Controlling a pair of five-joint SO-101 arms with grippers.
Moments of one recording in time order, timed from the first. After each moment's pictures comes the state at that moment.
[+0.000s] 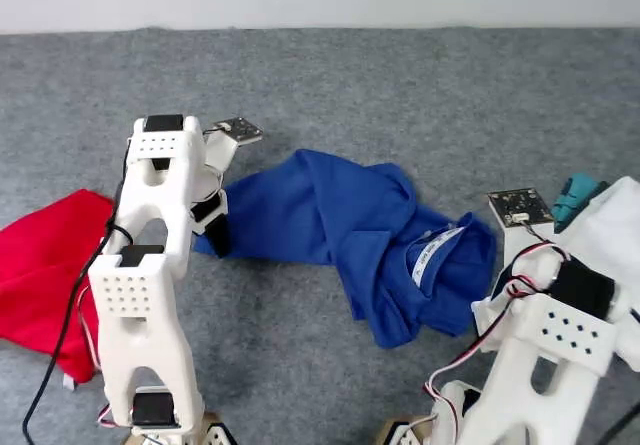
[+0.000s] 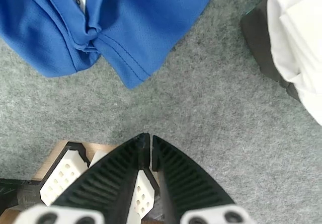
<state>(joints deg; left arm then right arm) -5.7 43.7 -20.9 92.7 -34.4 22.8 -46.3 41.8 98.1 31.9</state>
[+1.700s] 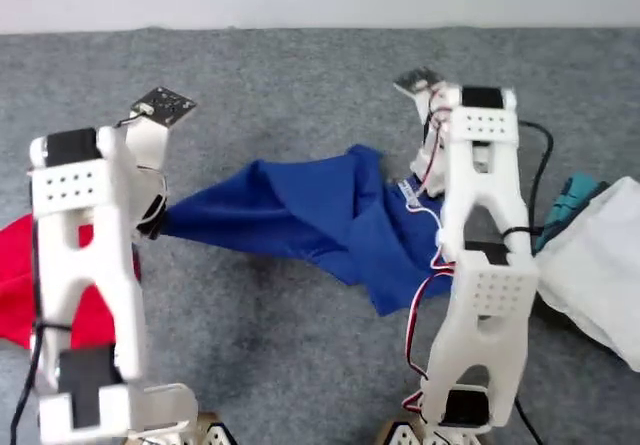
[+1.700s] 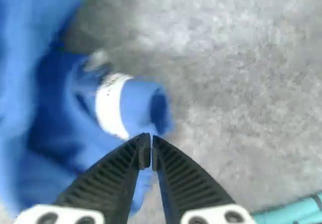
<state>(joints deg) -14.1 -5.9 6.4 98.9 -28.1 -0.1 41.5 -41.6 94.9 32.7</state>
